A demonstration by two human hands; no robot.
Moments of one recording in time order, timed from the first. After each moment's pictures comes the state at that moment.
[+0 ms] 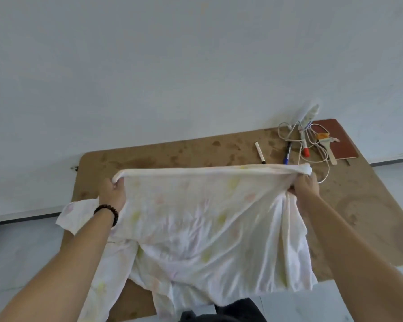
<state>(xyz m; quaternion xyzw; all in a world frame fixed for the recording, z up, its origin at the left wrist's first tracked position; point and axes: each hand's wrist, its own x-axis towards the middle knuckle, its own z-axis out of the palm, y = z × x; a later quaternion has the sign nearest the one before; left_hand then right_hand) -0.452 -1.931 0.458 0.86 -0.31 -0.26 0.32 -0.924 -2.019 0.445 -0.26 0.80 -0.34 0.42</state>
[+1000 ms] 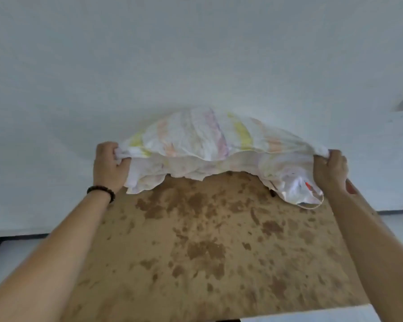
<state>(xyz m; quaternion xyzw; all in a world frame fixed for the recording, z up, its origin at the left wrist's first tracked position) -0.396 -1.908 0.591 0.74 -0.51 -0.03 0.44 -0.889 -2.002 0.604 -0.52 0.73 -0.41 0.16</state>
